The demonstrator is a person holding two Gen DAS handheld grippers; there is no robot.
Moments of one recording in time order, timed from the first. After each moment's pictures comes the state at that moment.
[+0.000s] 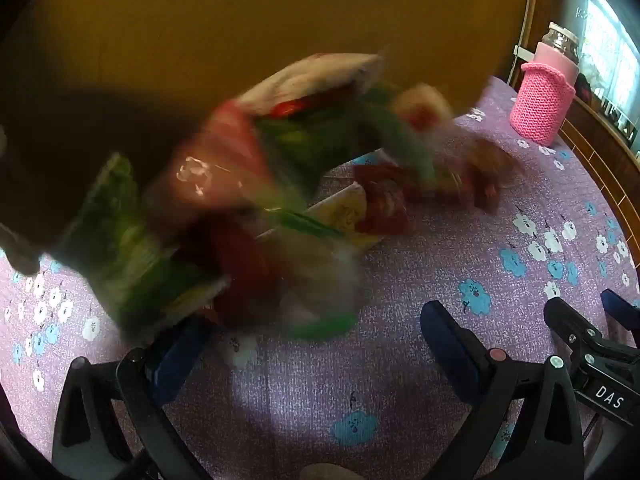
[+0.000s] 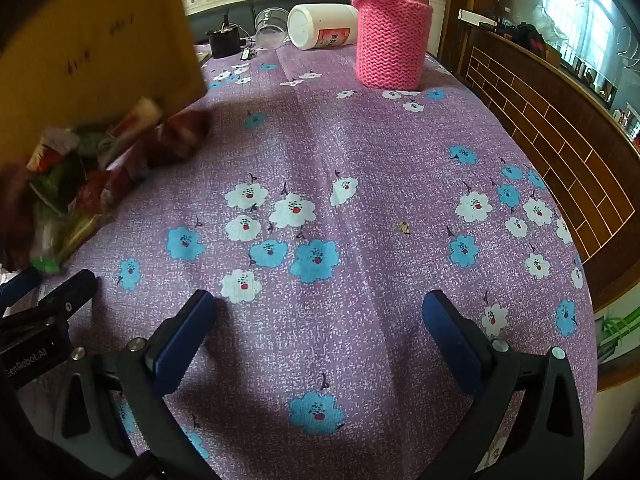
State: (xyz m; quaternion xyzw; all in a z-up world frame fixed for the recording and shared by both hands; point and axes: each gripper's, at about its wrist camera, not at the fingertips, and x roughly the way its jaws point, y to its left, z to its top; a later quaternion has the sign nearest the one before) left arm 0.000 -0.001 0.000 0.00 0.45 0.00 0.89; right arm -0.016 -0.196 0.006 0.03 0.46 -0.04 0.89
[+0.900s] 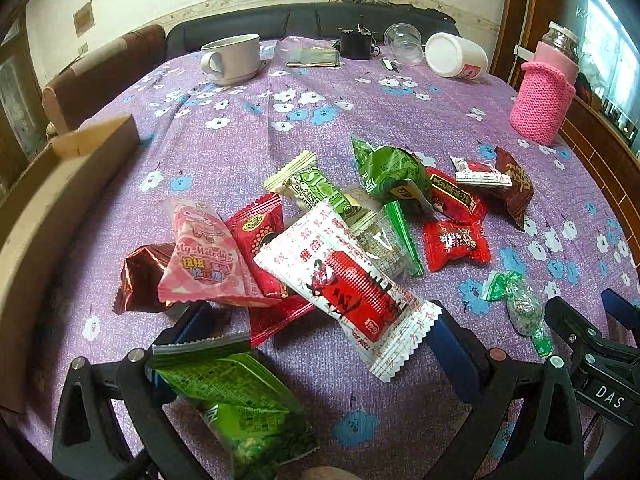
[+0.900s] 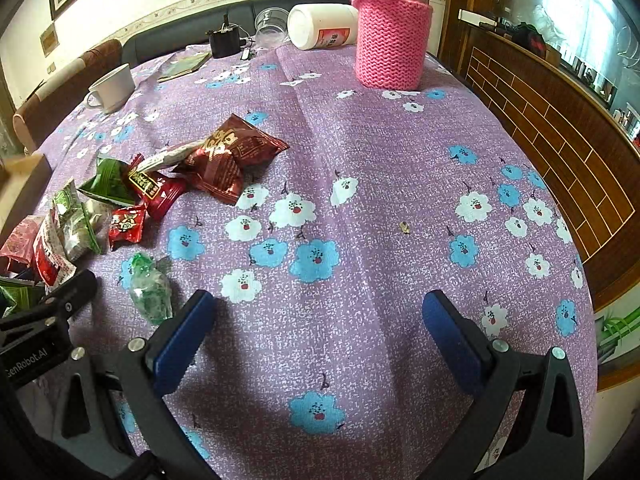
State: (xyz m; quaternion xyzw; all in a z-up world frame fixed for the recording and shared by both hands) left arm 0.003 -0.002 -0.001 0.00 0.45 0.00 0.89; right arm -0.016 -0.196 0.006 0.03 0.46 -0.04 0.89
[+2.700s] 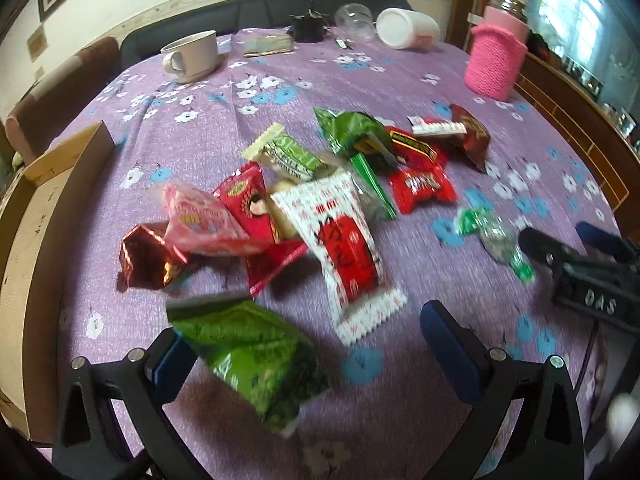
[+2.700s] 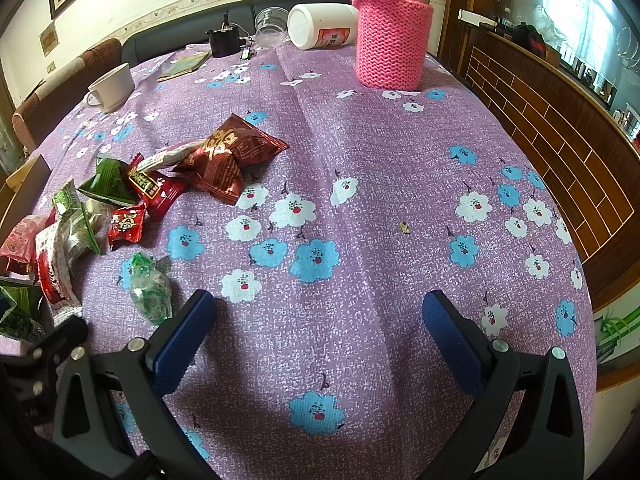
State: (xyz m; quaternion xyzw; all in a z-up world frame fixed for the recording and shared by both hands) left arm -0.025 0.004 0.001 0.04 0.47 -0.08 0.88; right arm -0.017 -0.197 0.006 0.03 0.46 -0.04 0.89
